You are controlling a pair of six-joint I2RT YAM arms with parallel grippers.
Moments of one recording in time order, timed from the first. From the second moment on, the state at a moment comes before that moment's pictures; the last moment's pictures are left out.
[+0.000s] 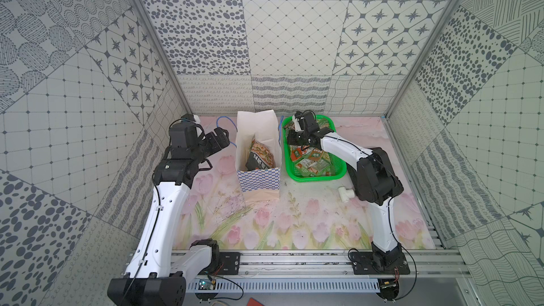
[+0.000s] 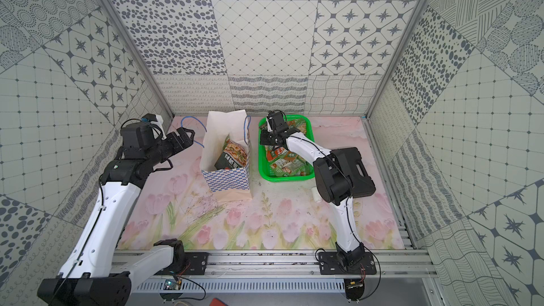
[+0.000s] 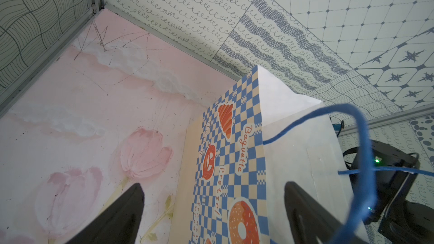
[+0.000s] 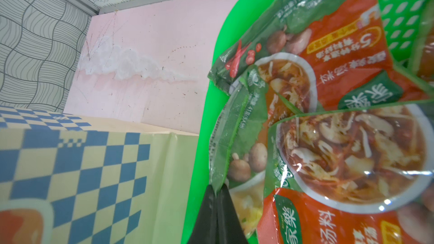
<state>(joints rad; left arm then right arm) 0.05 1.09 1.23 -0.66 0.14 -0.48 0.54 2.11 1.72 -0.37 -0.12 0.48</state>
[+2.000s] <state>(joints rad) 0.05 1.05 1.23 -0.66 0.14 -0.48 1.07 1.62 1.75 -0.28 0.22 0.18</state>
